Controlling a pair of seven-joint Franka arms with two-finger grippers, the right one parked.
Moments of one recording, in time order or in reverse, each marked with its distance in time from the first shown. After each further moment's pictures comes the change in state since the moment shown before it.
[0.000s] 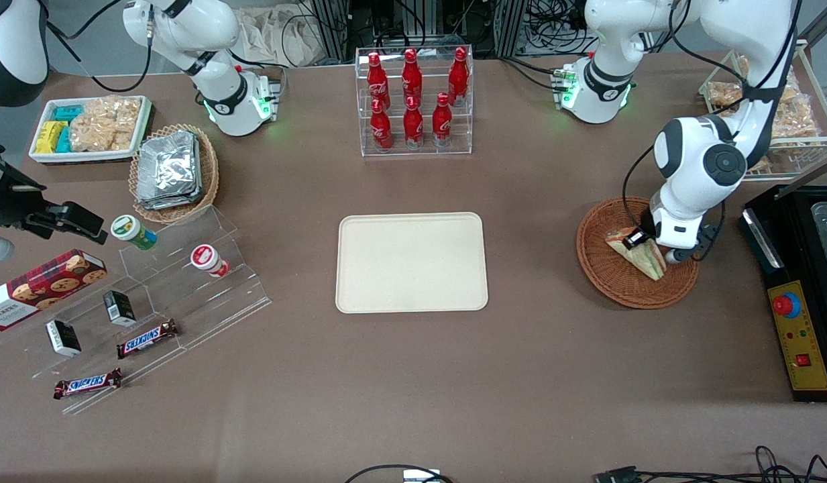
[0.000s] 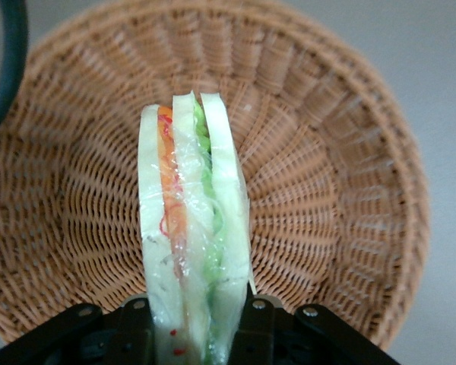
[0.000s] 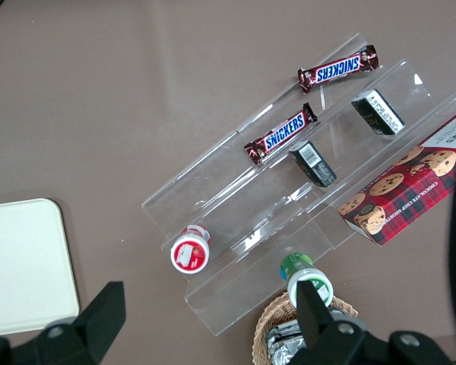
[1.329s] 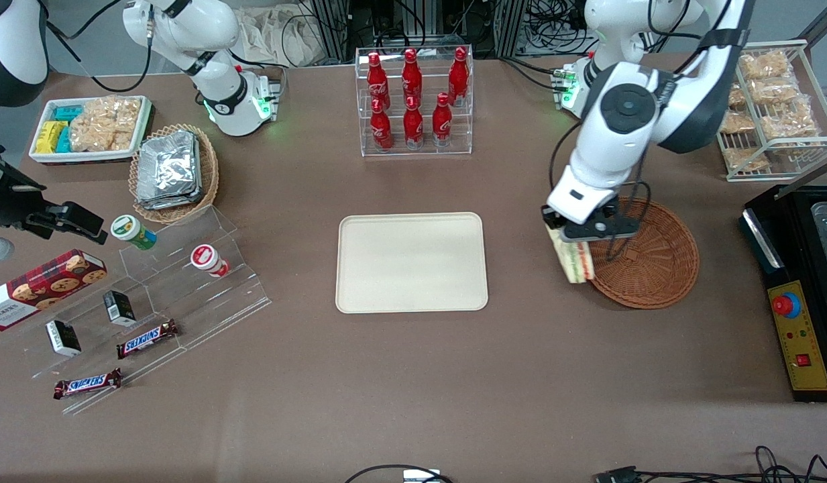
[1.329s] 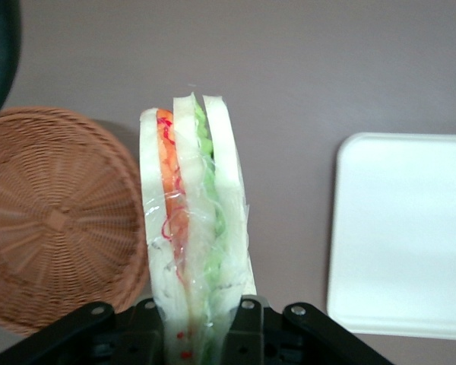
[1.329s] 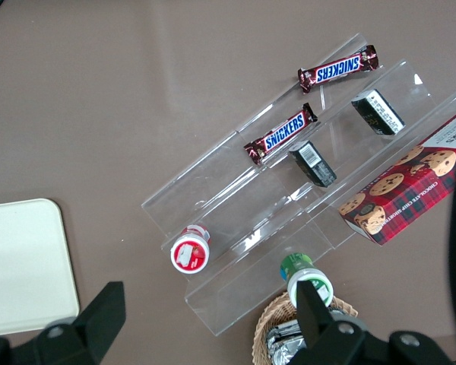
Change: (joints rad) arm -0.008 -0.061 -0.456 0.370 0.056 -0.414 0.062
